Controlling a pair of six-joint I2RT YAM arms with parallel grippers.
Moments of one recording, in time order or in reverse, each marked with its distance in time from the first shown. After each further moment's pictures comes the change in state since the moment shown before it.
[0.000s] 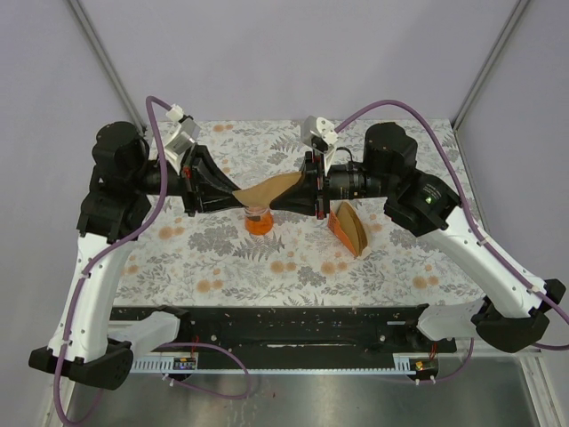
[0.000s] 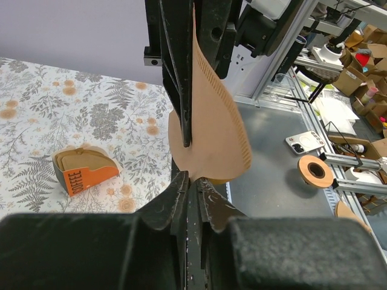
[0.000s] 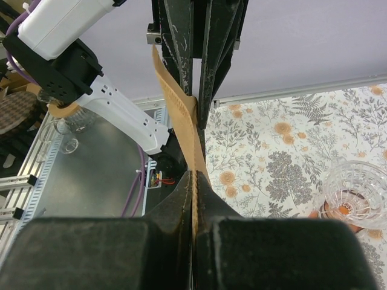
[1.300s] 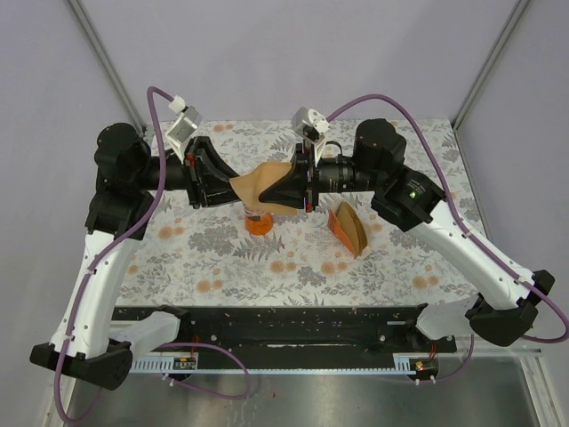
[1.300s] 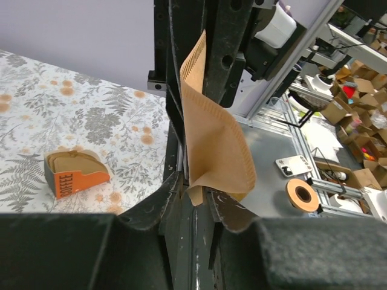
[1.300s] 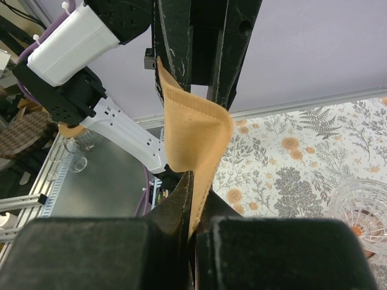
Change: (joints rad) left arm -0.010 -0.004 -0.082 0.253 -0.048 -0.281; right arm 0.000 0.051 -0.010 0.136 -0.008 0.103
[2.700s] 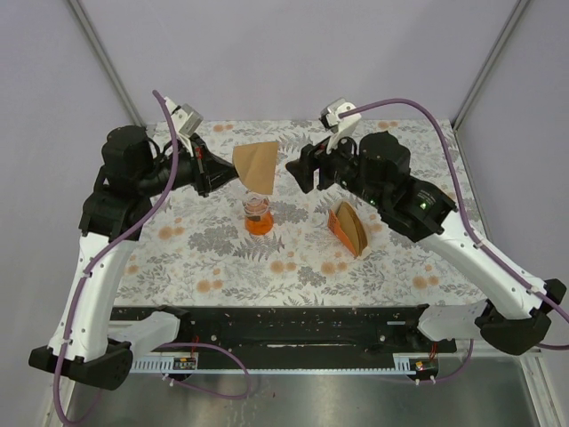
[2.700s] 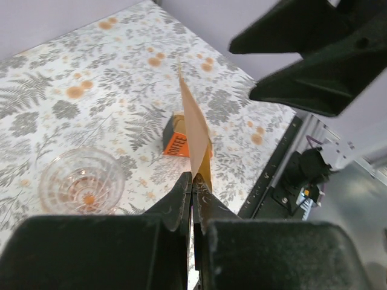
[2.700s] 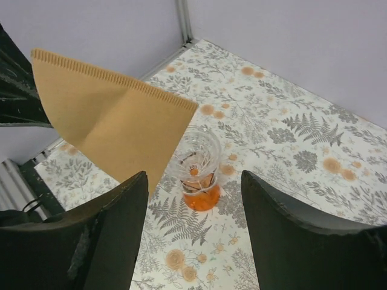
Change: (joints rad) left arm 0.004 -0.002 0.061 -0.388 -0.527 0.290; right arm 0.008 -0.080 -0.064 -0.116 0.757 -0.092
